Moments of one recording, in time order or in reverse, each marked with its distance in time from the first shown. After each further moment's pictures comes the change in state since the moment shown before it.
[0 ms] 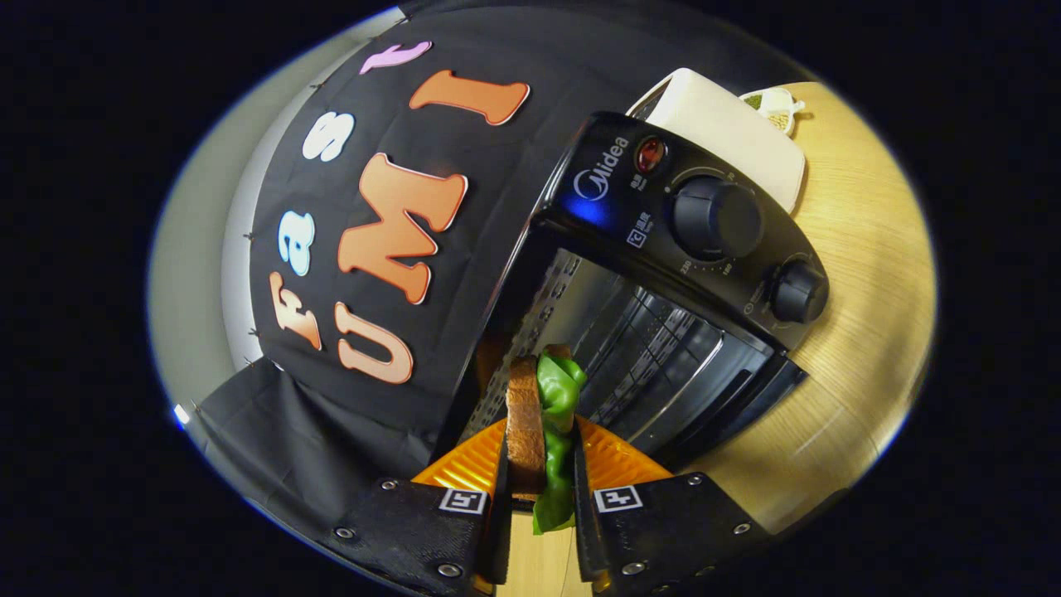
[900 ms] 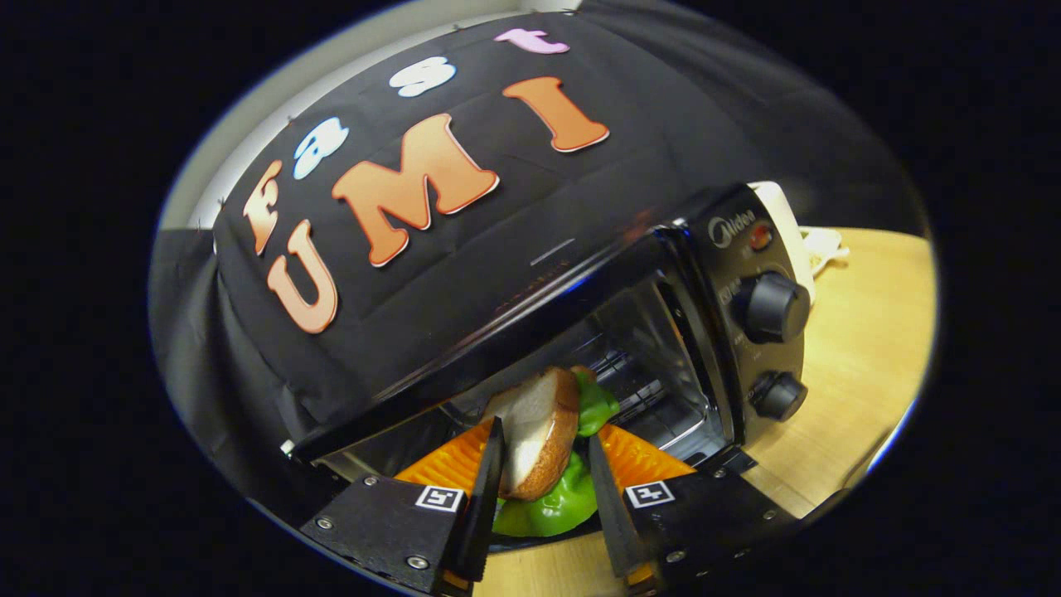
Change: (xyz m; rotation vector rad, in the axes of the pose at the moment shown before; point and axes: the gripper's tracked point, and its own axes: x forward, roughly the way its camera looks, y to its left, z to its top) arm 0.018 -0.023 0.013 -0.568 -0.154 -0.248
